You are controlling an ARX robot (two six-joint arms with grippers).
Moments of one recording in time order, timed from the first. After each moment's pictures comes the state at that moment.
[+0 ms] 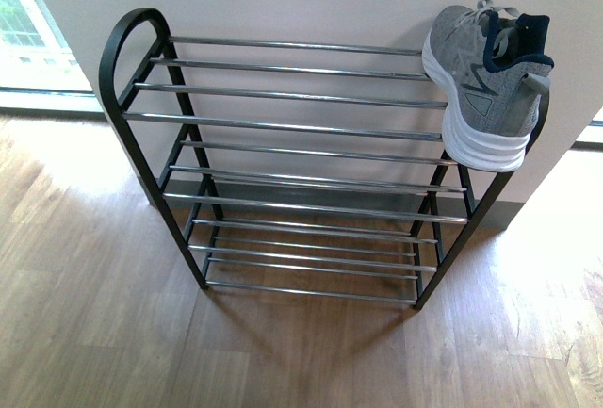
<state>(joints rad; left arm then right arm) -0.52 0.62 0.34 -0.43 -0.88 -0.39 0.00 0.18 0.02 0.19 0.00 0.00</state>
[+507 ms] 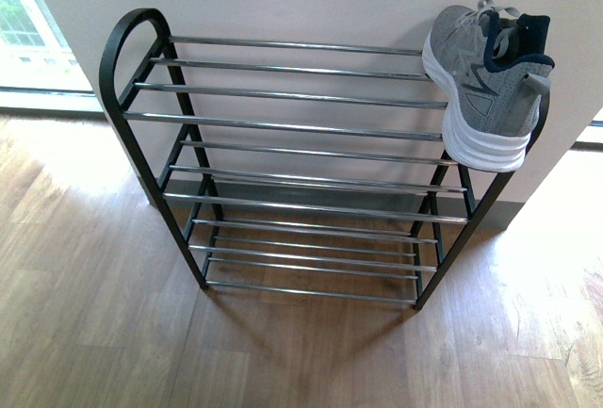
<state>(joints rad) -0.52 0.62 0.34 -0.43 -0.88 -0.39 0.00 0.01 0.02 0.00 0.00 0.00</state>
